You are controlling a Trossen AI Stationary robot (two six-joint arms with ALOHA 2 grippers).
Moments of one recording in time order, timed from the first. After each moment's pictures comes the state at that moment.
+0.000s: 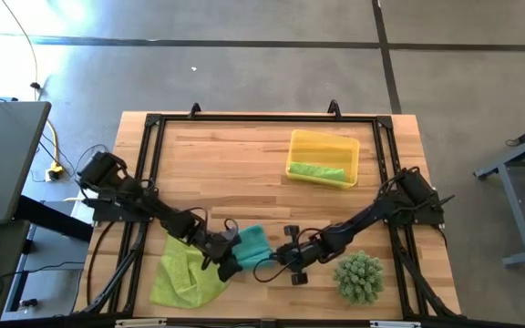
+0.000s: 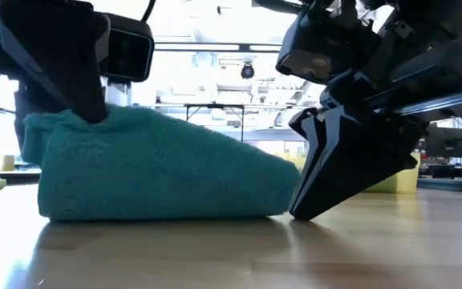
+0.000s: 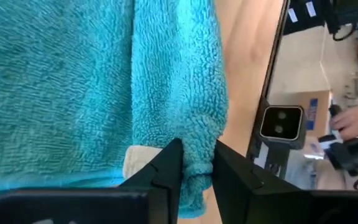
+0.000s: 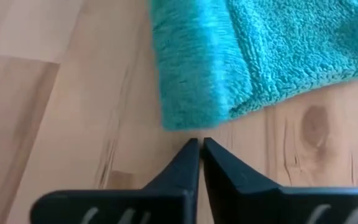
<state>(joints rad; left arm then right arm) -0.39 1.68 0.75 0.20 0.05 -1.13 0.50 1.99 1.04 -0.05 0.21 0.27</state>
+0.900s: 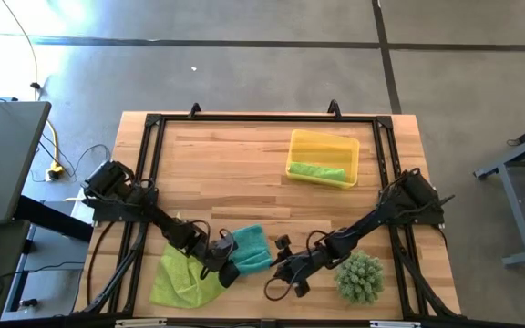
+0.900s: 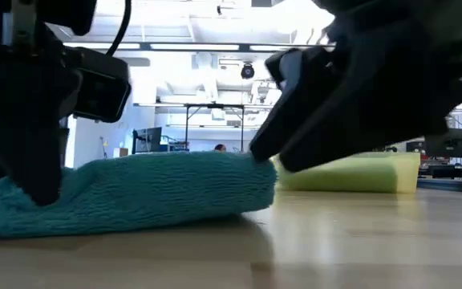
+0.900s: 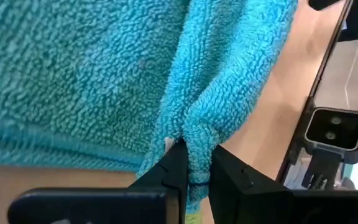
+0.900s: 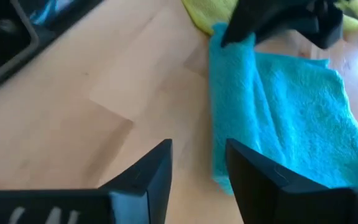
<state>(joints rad) -0.47 1.79 0.76 0.20 -0.04 -1.34 0.55 1.95 1.03 0.23 0.23 -0.09</state>
